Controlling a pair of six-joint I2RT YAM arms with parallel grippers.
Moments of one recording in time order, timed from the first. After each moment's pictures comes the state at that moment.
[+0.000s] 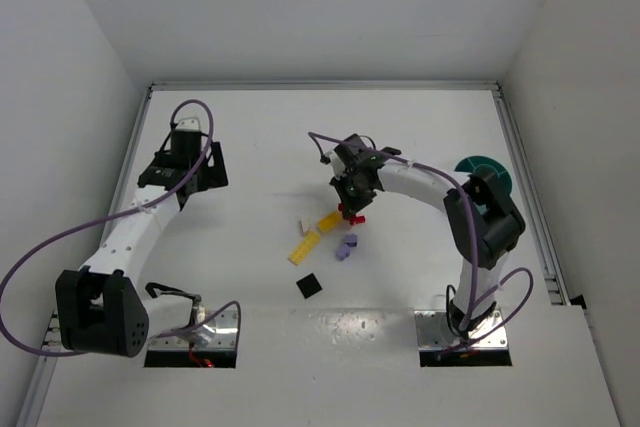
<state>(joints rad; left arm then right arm) -0.09 1.20 0.92 -0.52 -0.29 -0.24 0.63 1.86 1.20 -0.56 -0.12 0.03</state>
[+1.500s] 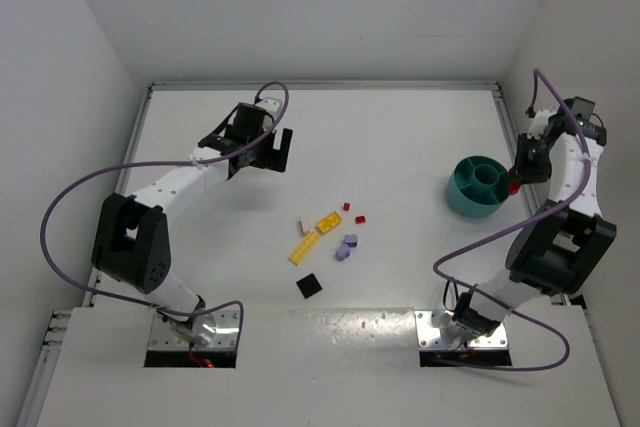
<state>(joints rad) -0.38 1.58 1.19 -0.37 -0.09 -0.09 -0.50 1.58 1.35 -0.93 -0.13 -0.31</state>
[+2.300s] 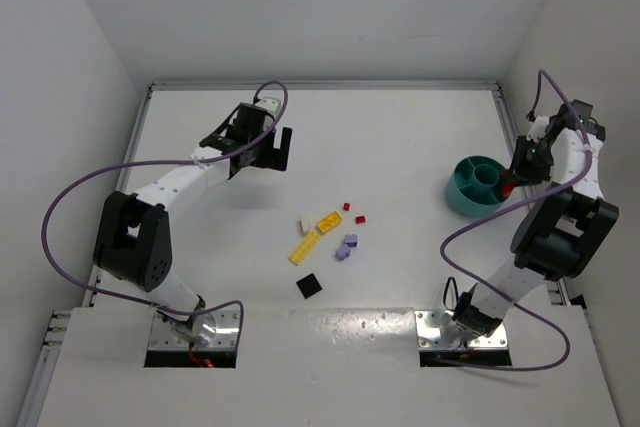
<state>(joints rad) -0.38 1.59 1.19 -0.36 -0.11 -0.13 -0.53 1.70 1.39 -0.95 -0.22 -0.25</state>
